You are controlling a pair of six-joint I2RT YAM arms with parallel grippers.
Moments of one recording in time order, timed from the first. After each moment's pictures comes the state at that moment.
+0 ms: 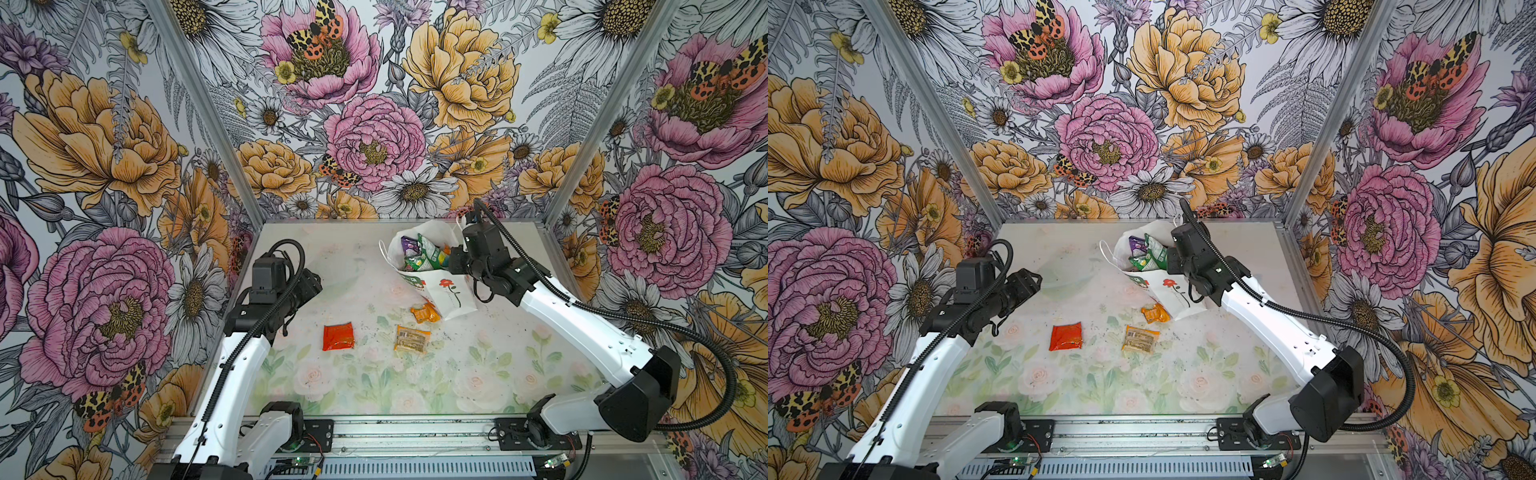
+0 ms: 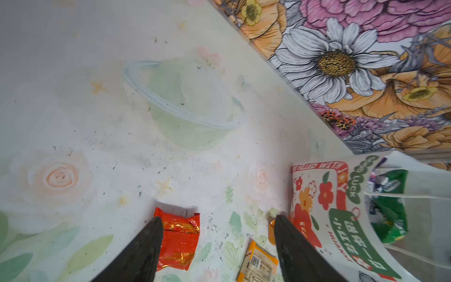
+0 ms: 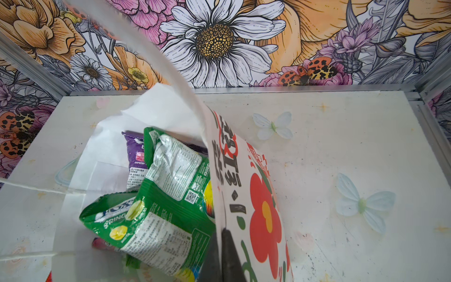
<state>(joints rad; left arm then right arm) -0.02 0.97 0.90 -0.68 0.11 -0.69 0.58 1.40 1.35 -0.62 0.28 0.39</state>
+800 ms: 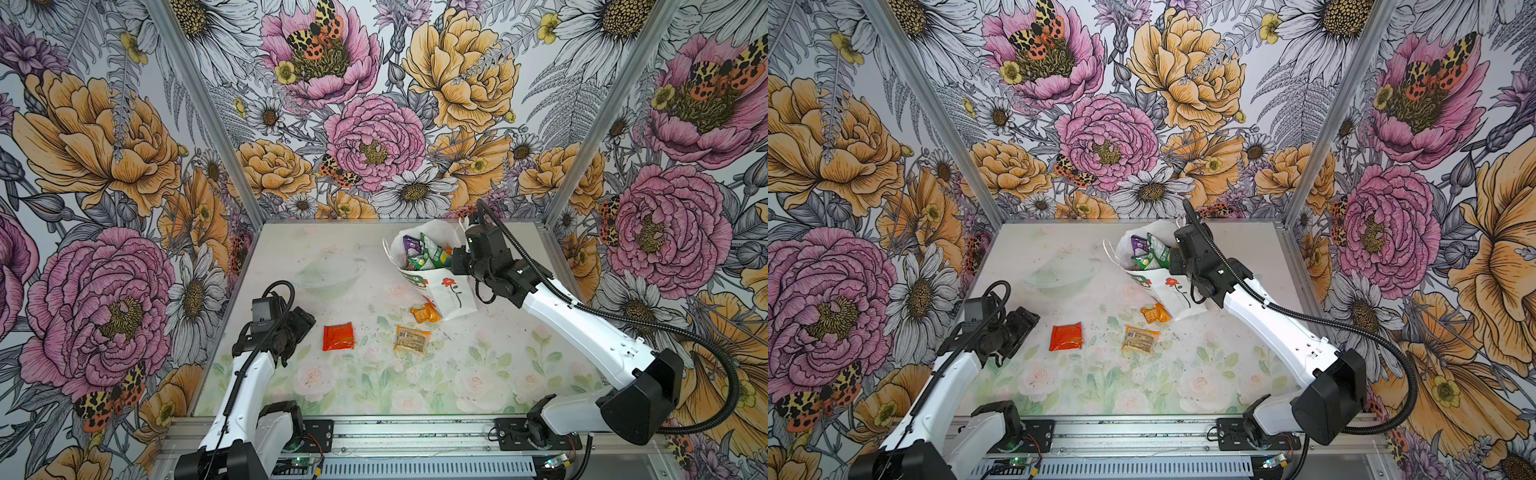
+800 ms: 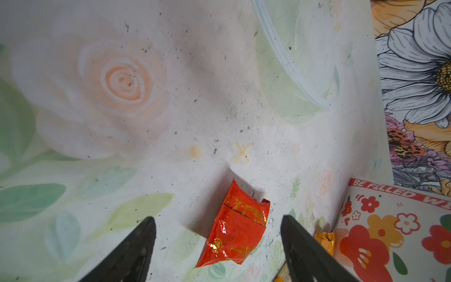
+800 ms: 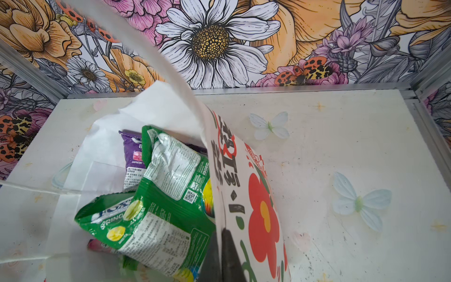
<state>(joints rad) 0.14 0.94 0.53 -0.56 0.22 -0.81 0.57 1.39 1.33 -0.60 0.28 0.39</state>
